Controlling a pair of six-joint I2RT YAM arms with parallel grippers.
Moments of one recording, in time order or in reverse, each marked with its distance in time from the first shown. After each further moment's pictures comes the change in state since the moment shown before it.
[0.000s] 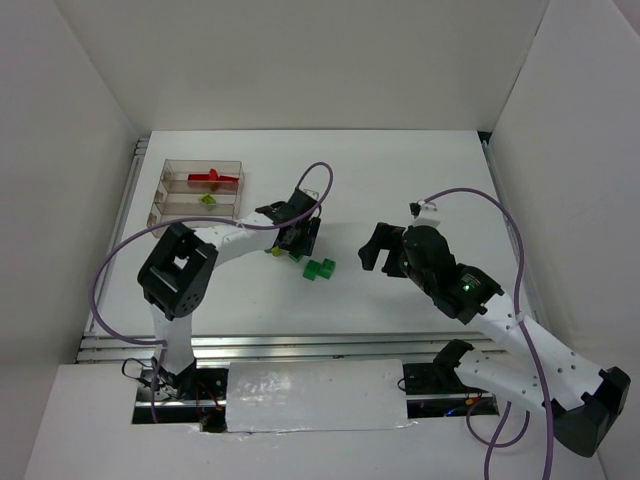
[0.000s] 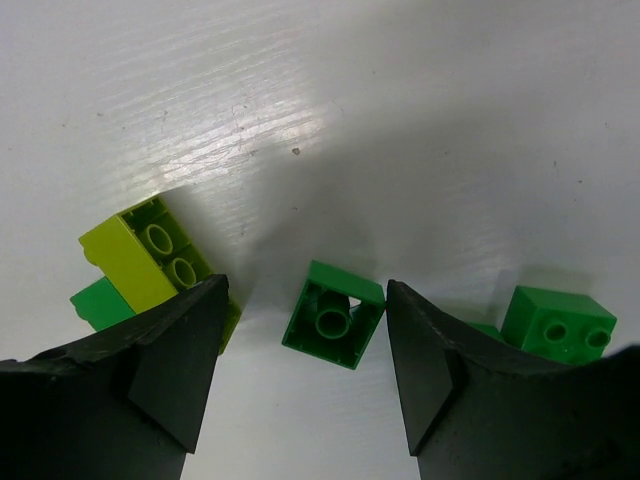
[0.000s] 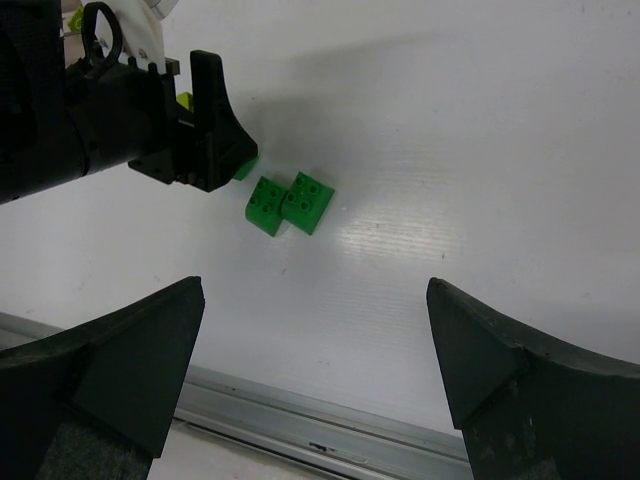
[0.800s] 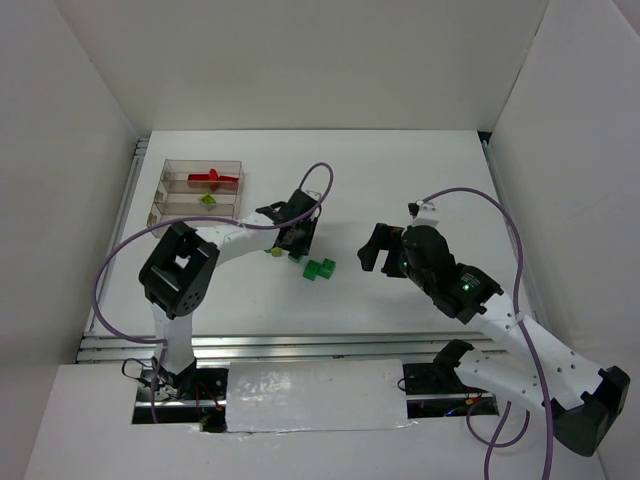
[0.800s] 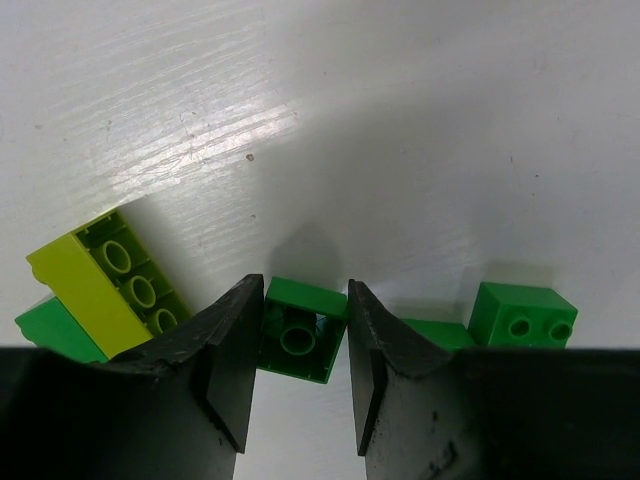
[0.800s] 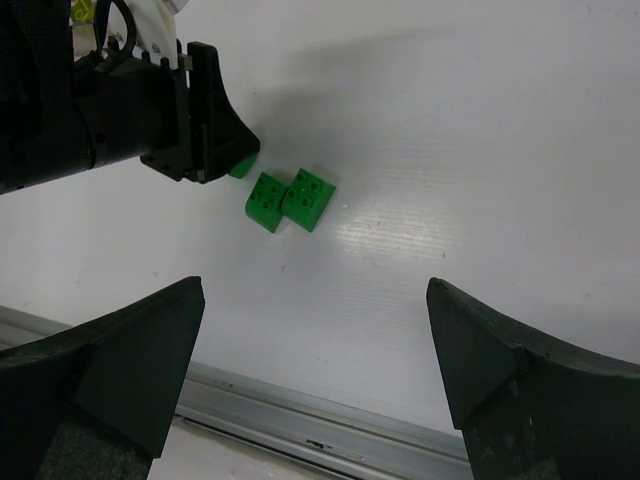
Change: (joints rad) left arm 0.006 0.018 -0.003 0.037 0.081 -0.004; right arm 0.000 0.004 0.000 0.002 -0.014 -0.015
